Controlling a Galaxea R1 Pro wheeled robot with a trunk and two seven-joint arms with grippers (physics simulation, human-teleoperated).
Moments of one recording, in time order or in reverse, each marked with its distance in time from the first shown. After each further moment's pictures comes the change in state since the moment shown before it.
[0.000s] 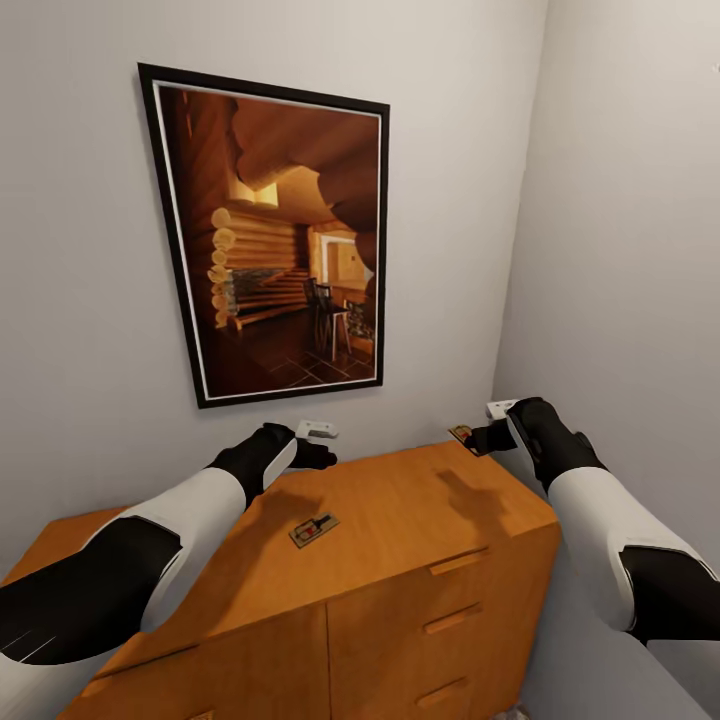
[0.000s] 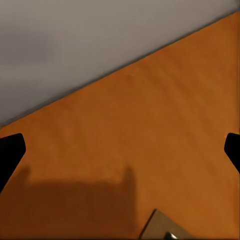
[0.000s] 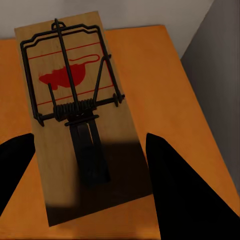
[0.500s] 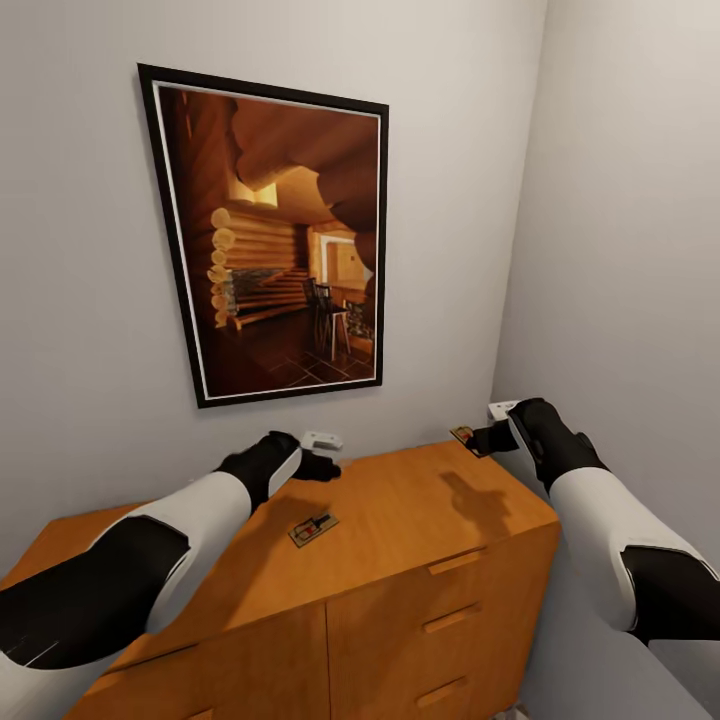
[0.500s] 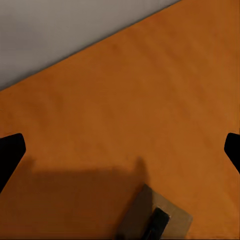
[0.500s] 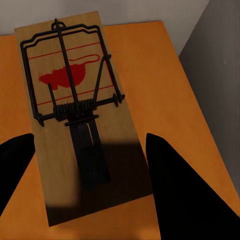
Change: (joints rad) left arm 0.000 -0.021 -0.023 0.063 -0.004 0.006 -0.021; right arm 0.000 -0.005 0.000 0.007 -0.002 0.000 0.001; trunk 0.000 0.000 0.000
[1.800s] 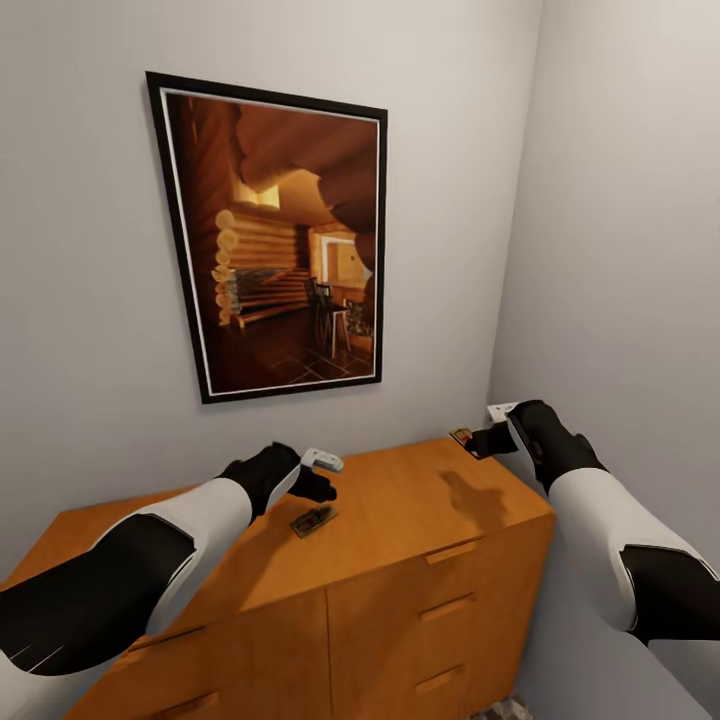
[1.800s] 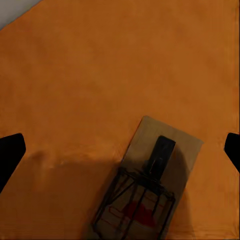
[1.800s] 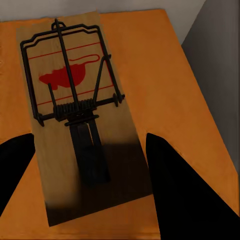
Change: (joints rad) left arm 0.000 -0.006 -0.063 0.089 -0.135 -0.011 -0.112; right arm 0.000 0.002 0.000 0.014 0.000 -0.008 0.000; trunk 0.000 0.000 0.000
